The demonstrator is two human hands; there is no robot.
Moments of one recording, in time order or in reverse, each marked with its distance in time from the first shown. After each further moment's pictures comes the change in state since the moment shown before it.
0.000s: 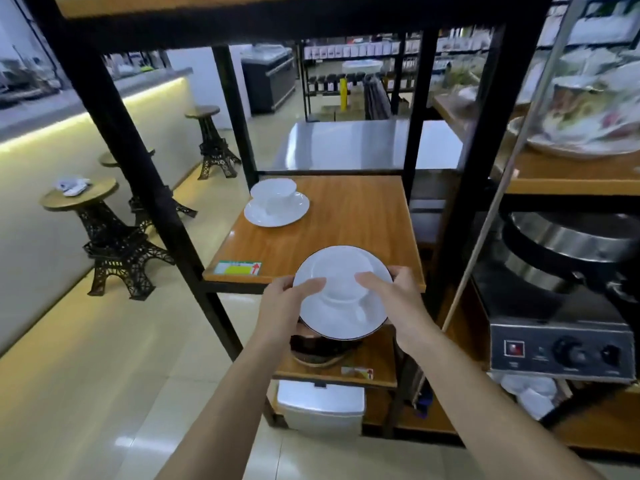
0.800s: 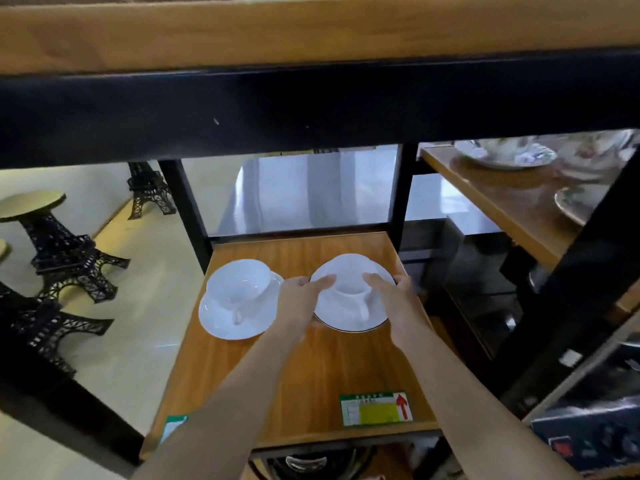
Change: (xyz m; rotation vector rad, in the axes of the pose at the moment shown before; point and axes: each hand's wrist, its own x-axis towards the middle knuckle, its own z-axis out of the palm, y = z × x) left_hand 0.242 0.067 0.058 0.144 -0.132 -0.025; right_hand 0.204 -0.054 0.036 -0.045 0.359 0.062
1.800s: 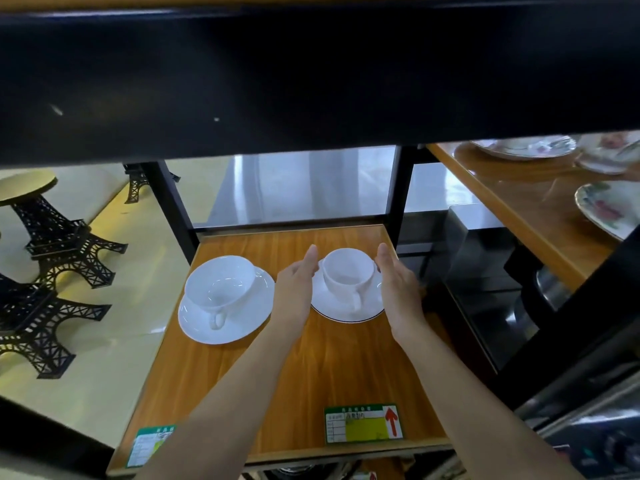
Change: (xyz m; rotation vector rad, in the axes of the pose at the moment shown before) left_hand 0.015 0.004 0.023 0.051 0.065 0.185; right_hand 0.026 -0.002 -0.006 -0.108 -0.019 -0.229
